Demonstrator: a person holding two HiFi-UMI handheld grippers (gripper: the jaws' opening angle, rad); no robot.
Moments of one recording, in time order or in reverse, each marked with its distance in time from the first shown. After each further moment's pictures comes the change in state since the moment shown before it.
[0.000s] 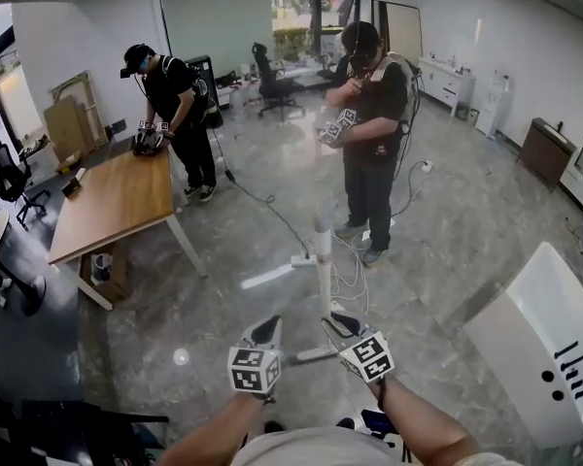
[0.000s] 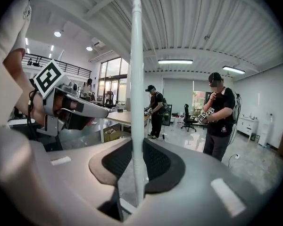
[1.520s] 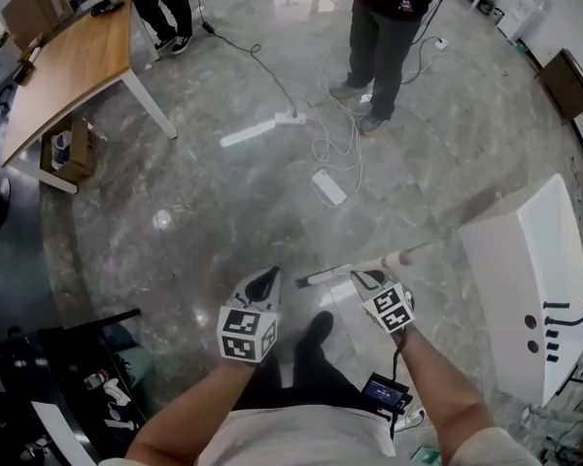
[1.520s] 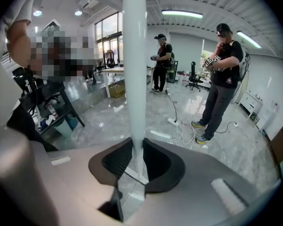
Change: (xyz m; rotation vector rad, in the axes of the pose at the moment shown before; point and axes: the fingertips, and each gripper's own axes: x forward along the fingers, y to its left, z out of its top) left arm 0.061 -0.023 -0.207 -0.145 0.254 -0.043; right arm -0.023 -0.036 -0.328 0.024 0.529 0.078
